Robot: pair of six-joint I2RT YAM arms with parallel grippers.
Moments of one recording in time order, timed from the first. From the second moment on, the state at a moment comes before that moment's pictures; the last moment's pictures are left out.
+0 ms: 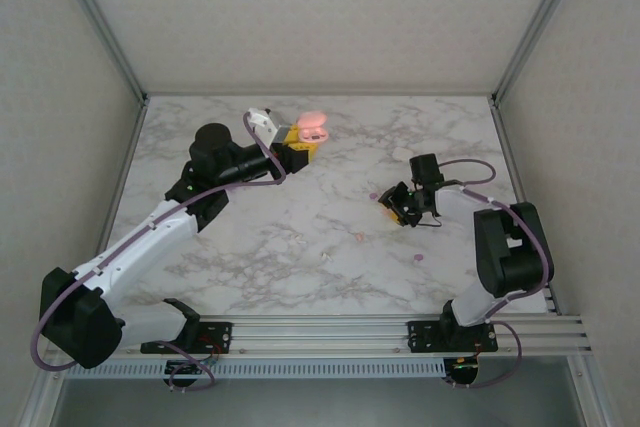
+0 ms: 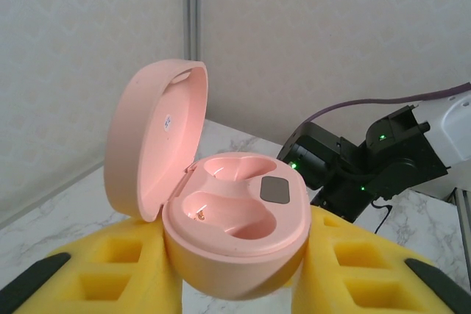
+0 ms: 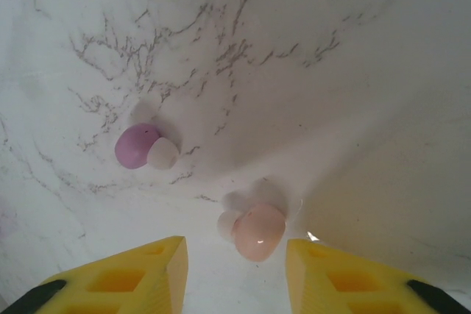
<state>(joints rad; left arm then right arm) -0.56 1.23 0.99 0.21 0.59 -0.03 0.24 1.61 0.82 -0.33 -0.36 0.93</state>
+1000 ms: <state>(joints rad) -0.56 1.23 0.99 0.20 0.59 -0.03 0.24 1.73 0.93 -0.44 -0.37 0.74</state>
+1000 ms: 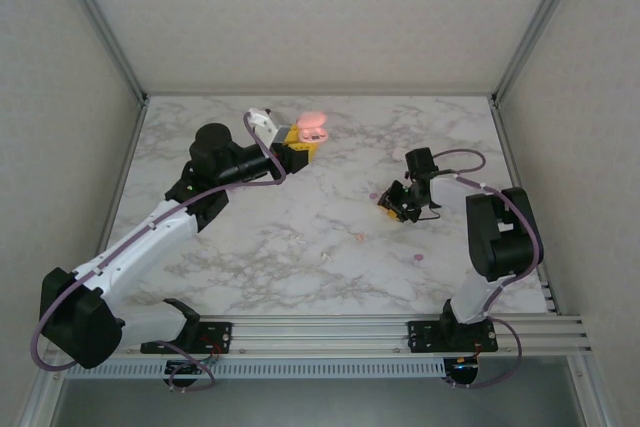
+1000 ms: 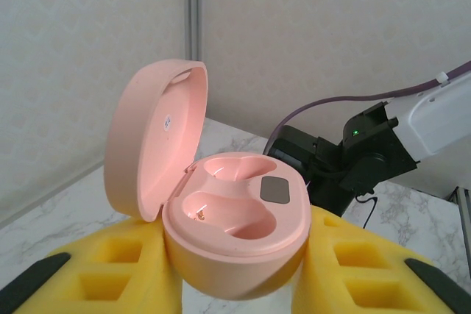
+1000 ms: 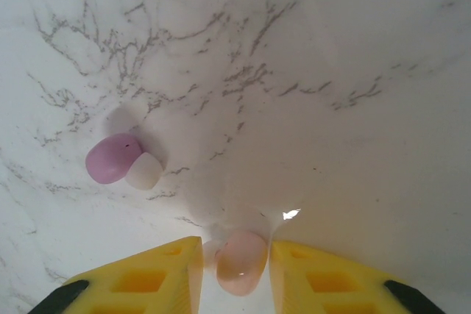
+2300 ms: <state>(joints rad) -0.56 1.20 0.99 0.14 0.56 0.00 0.42 1.87 1.33 -1.06 0.08 0.40</state>
